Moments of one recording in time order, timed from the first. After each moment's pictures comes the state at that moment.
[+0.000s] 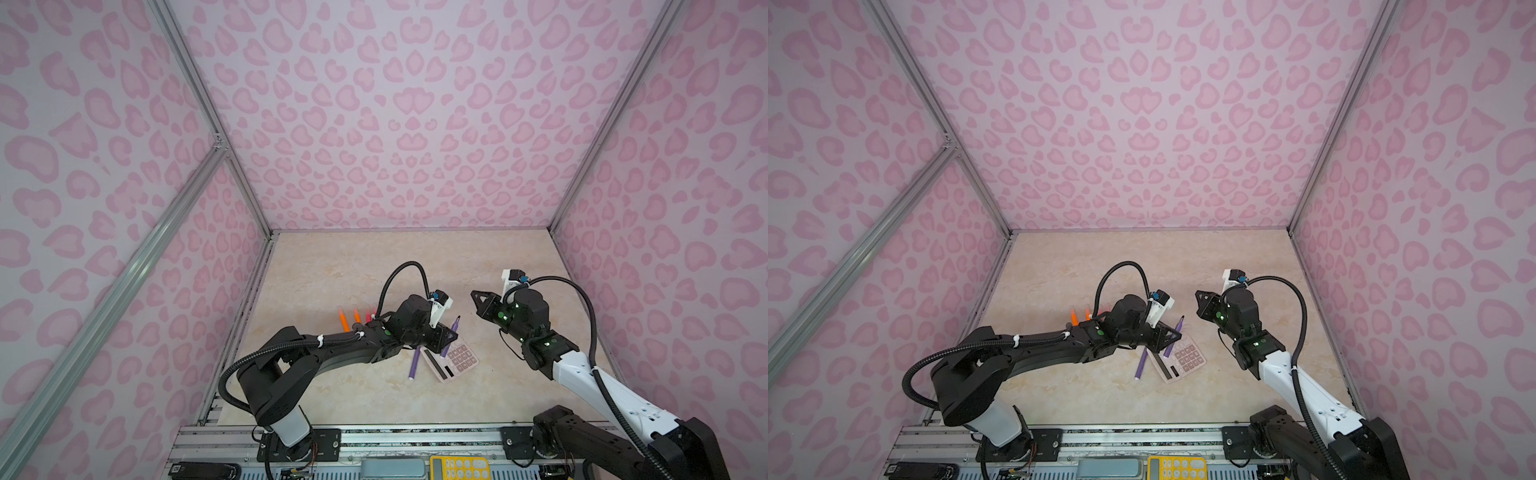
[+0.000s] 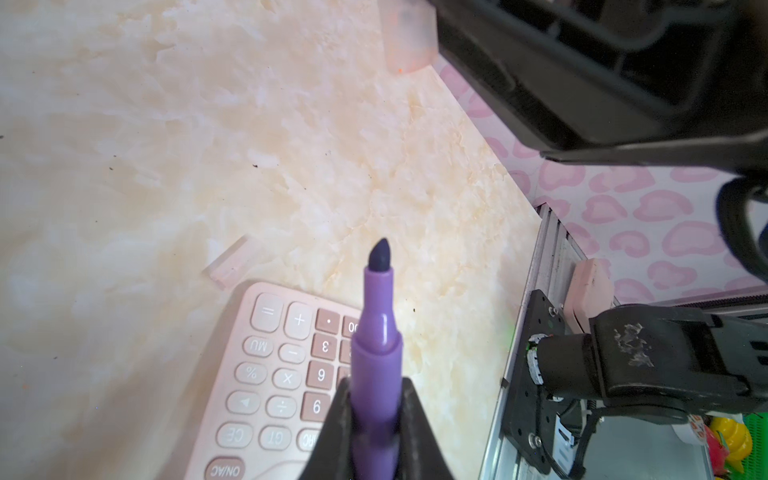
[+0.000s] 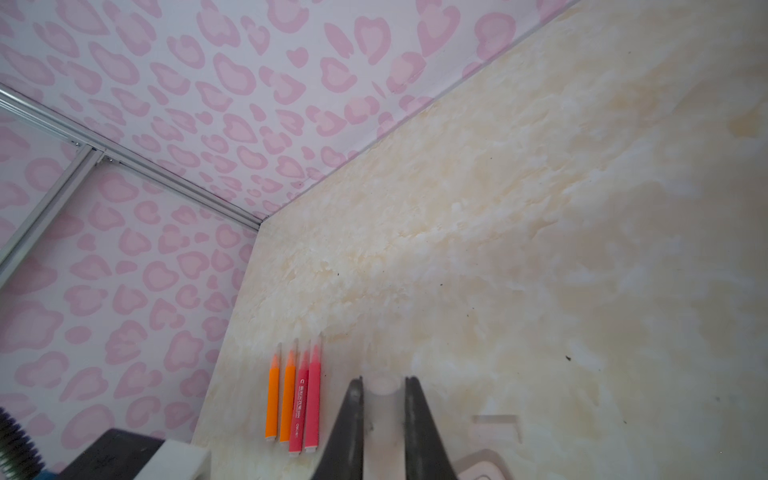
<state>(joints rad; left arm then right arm) -0.93 1.66 0.92 0.15 0.35 -0.47 0.38 1.03 0.55 0.11 -0.12 0.77</state>
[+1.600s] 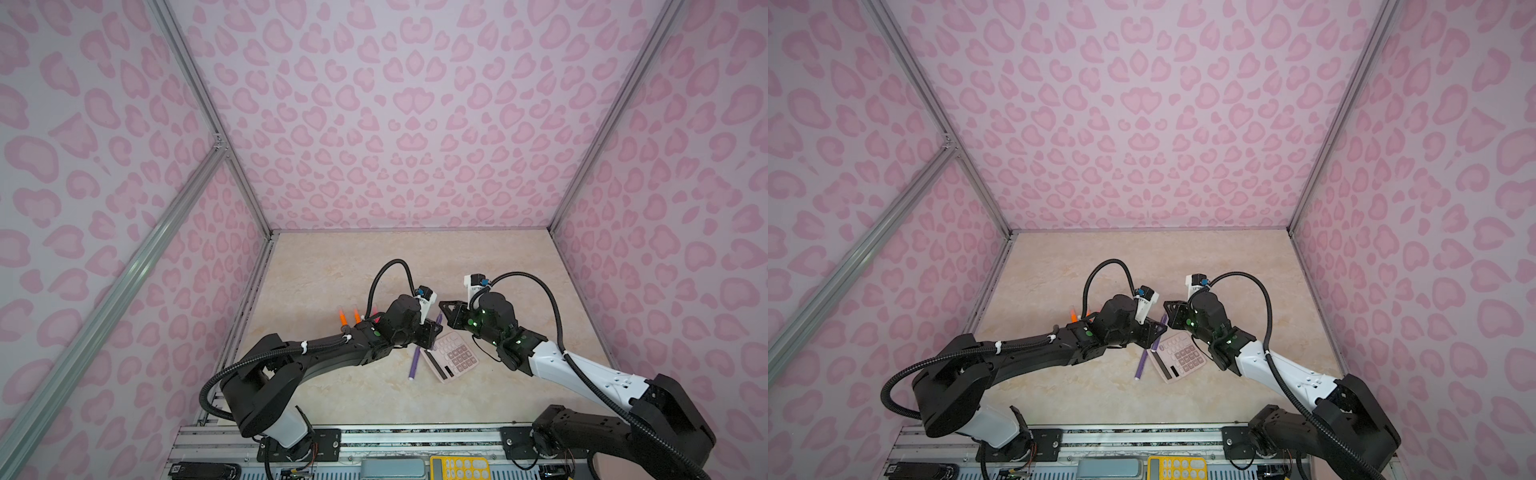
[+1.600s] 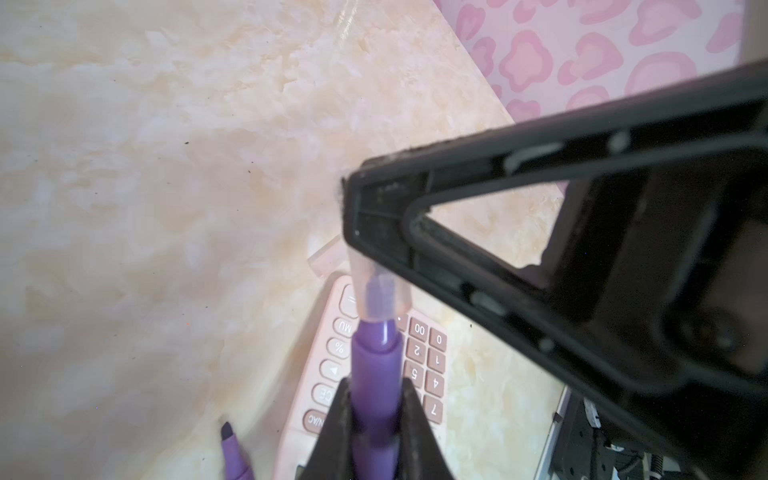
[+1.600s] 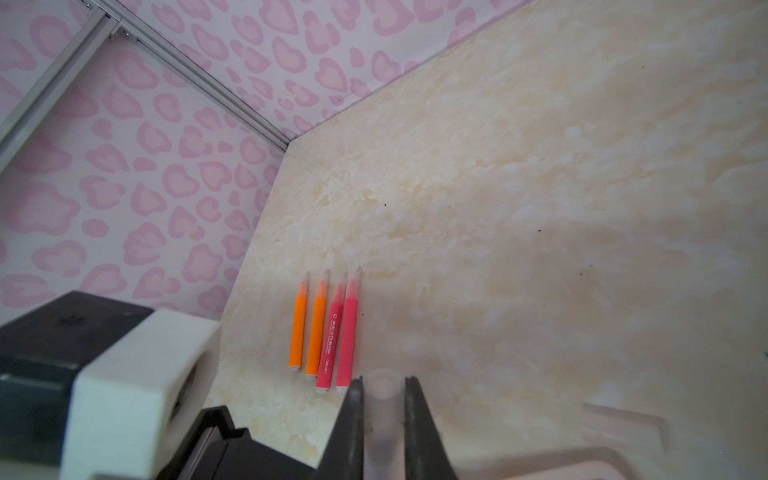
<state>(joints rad) -0.88 1.55 0.86 0.10 0.18 -0.49 0.63 1.22 0.60 0.19 -0.06 0.75</state>
